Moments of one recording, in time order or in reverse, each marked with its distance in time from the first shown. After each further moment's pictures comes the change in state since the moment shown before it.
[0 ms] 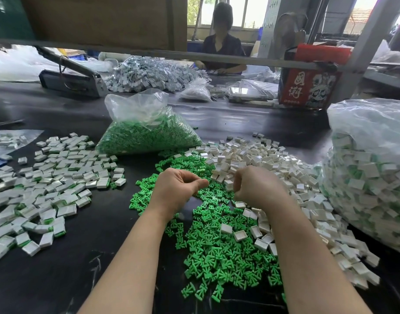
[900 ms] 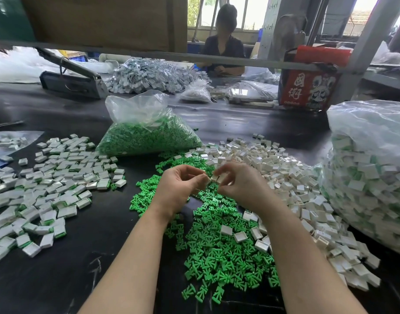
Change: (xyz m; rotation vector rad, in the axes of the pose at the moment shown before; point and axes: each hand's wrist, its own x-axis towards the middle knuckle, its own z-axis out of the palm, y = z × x) left_hand 0.000 0.005 0.001 -0.386 -0.109 -0.092; right_hand 0.002 -0.005 0.016 0.549 0.063 -0.221
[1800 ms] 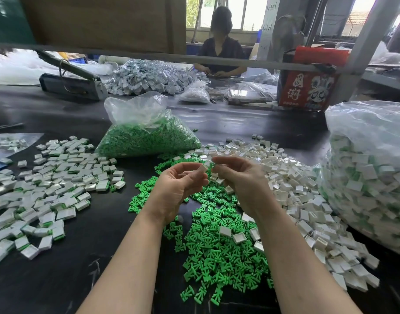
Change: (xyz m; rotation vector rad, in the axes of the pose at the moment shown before) left_hand 0.000 0.005 -0.003 -0.399 -0.078 -0.123; right_hand -0.003 -0.008 0.003 0.890 0.146 0.027
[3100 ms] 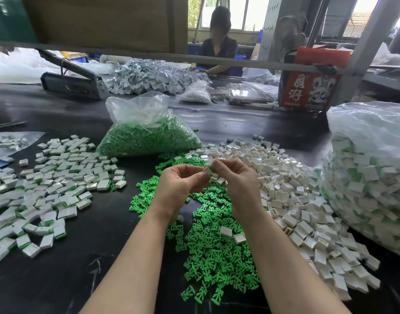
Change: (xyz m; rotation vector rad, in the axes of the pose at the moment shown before) left_hand -0.002 -0.003 0.008 0.213 0.077 0.125; right_hand 0.004 0.019 0.021 0.113 0.232 -0.019
